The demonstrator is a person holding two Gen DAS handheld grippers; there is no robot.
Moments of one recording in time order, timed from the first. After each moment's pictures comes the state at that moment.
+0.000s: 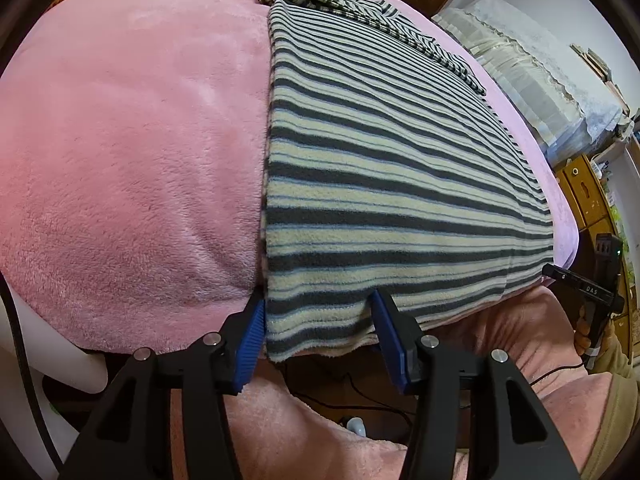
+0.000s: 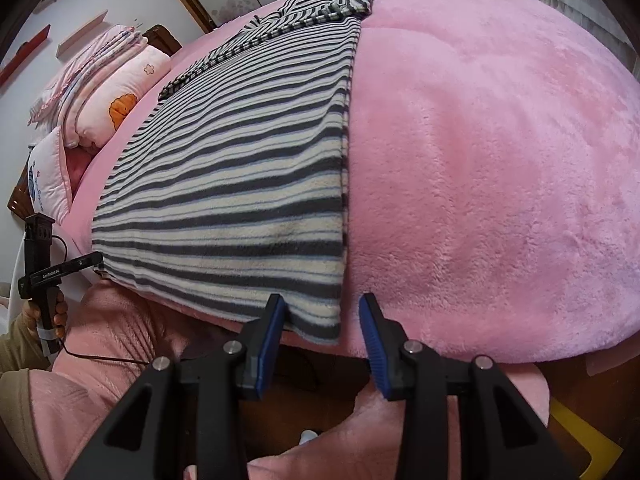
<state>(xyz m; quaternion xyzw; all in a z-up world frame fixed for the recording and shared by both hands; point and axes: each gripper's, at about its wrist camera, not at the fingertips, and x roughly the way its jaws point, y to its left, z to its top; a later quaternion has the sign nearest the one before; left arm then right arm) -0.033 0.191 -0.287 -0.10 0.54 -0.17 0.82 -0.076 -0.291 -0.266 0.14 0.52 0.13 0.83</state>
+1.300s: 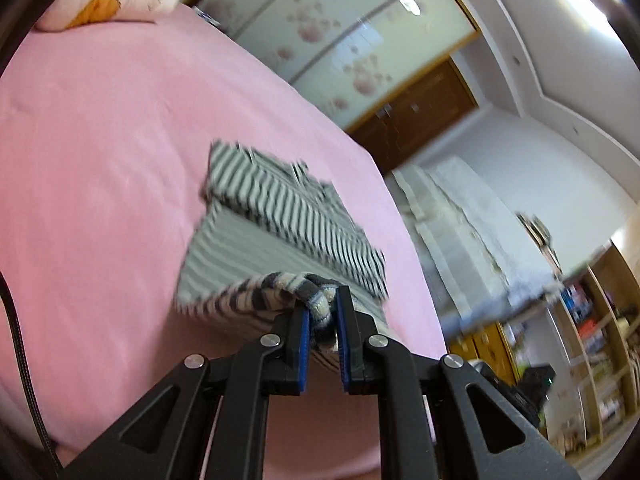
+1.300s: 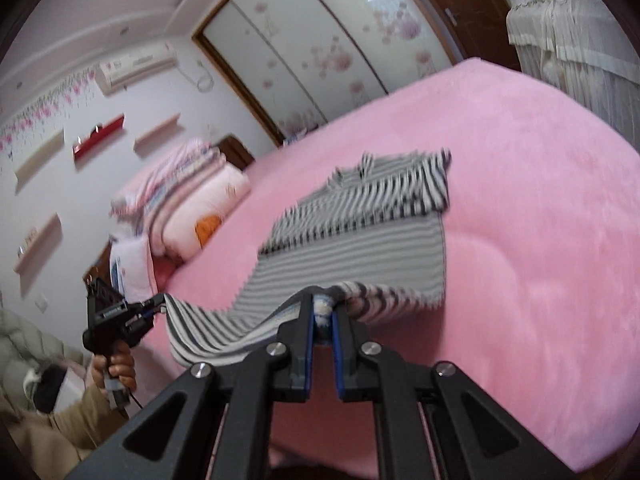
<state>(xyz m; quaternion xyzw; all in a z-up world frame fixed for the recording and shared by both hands) 0.049 0.204 -0.125 -0.34 0.33 -0.17 0.87 -0.003 -0.322 -0.098 0.24 0.30 0.20 0.90</state>
